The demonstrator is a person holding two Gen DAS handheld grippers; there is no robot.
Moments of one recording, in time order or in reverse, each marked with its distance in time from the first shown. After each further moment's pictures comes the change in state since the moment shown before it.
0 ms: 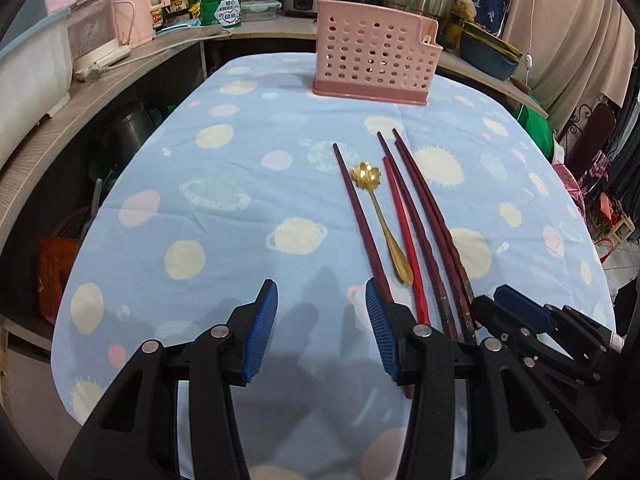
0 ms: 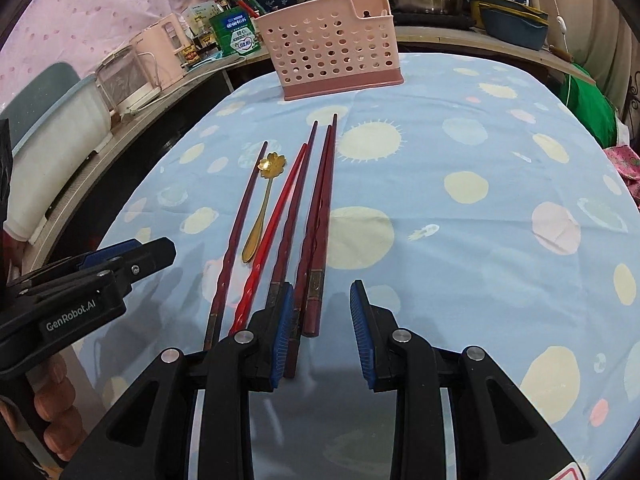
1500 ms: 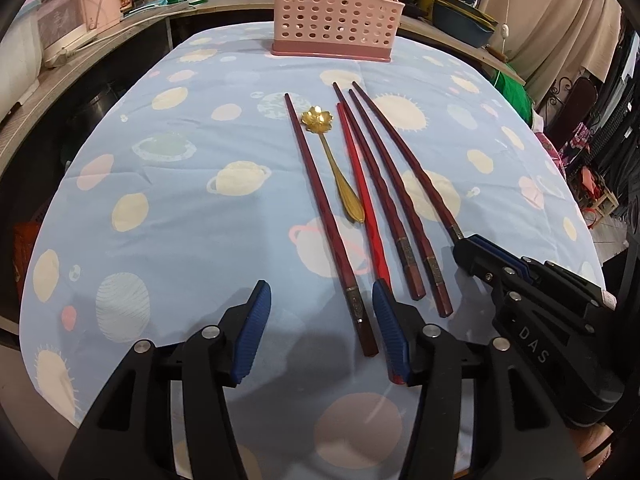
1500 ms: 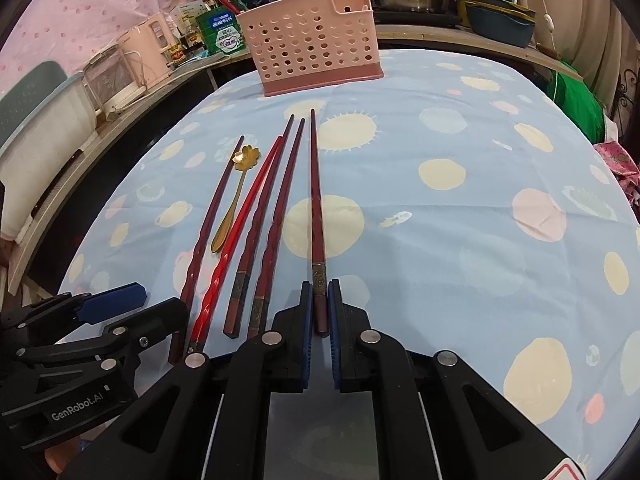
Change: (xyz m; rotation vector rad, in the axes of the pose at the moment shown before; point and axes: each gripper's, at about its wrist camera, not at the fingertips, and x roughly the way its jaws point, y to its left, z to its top) left arm 0.011 -0.024 -0.026 0.045 0.088 -0.078; right arm 0.003 -0.014 -0.008 0.018 -0.006 -0.046
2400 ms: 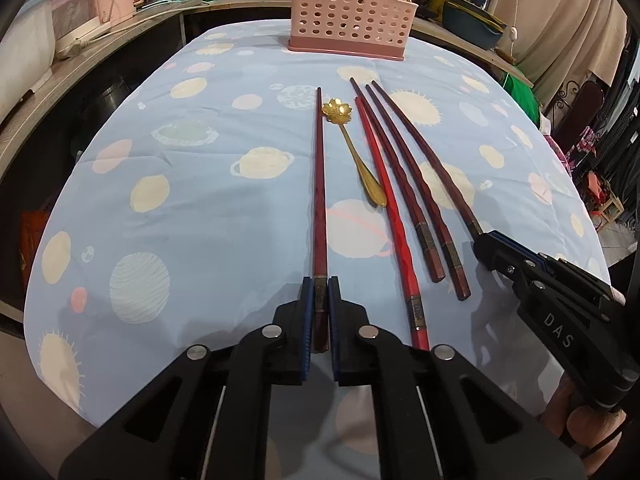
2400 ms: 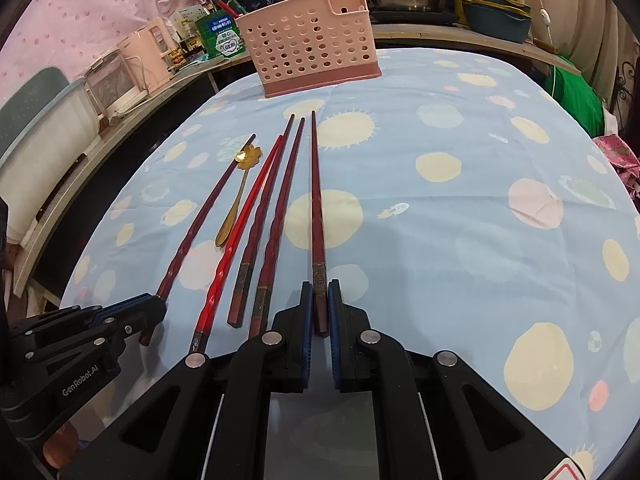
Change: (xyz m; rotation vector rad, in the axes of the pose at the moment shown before) left arm -0.006 0.011 -0.011 -0.021 -0.007 0.025; right arm -0.006 -0.002 -0.005 0.018 -0.006 0.014
